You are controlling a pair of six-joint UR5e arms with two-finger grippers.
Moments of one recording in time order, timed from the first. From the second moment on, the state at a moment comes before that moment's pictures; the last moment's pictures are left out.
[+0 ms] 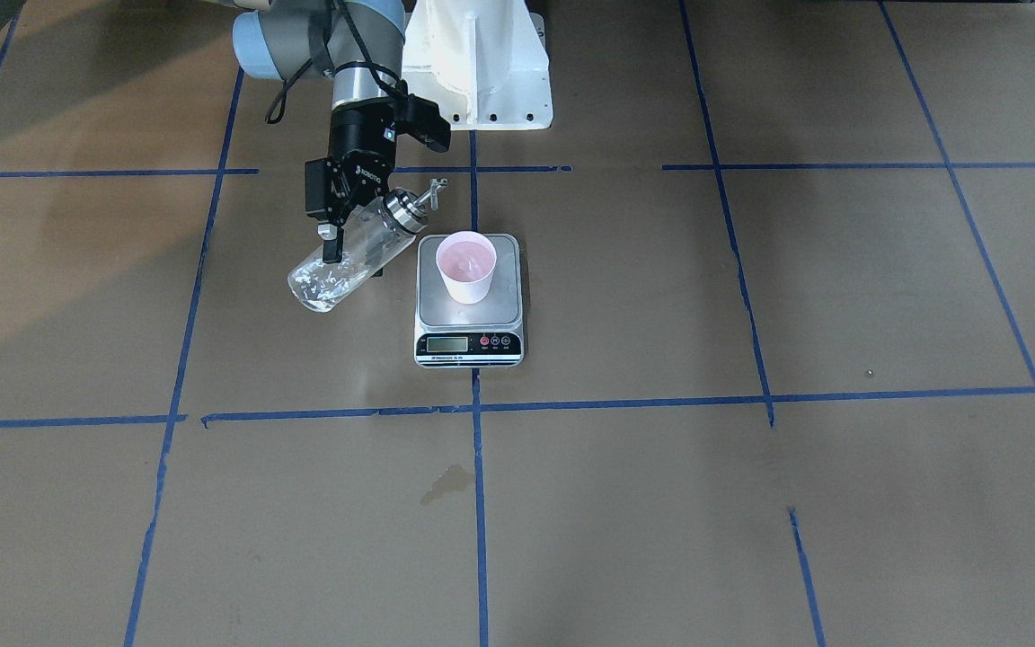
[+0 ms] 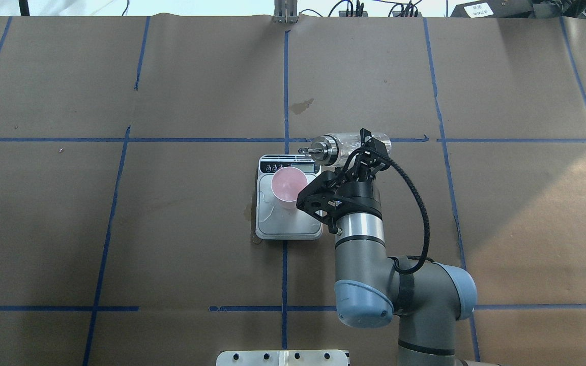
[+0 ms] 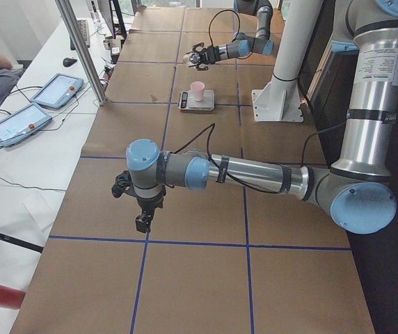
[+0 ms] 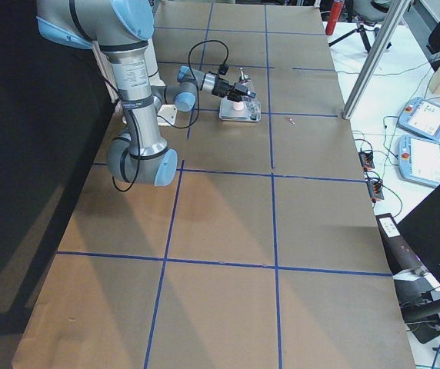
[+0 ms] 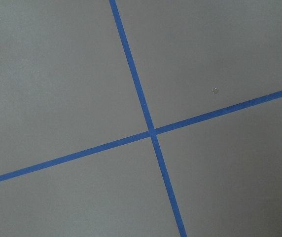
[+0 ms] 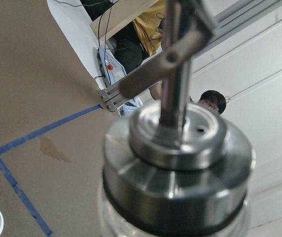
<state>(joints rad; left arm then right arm) -1.52 -1.65 -1.64 -1.56 -2.26 0.17 0.20 -1.13 1.83 -1.35 0.47 0.47</state>
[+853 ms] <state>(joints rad) -1.53 -1.65 -1.68 -1.56 -2.26 0.16 0.35 -1.32 2.00 -1.26 0.89 1.14</state>
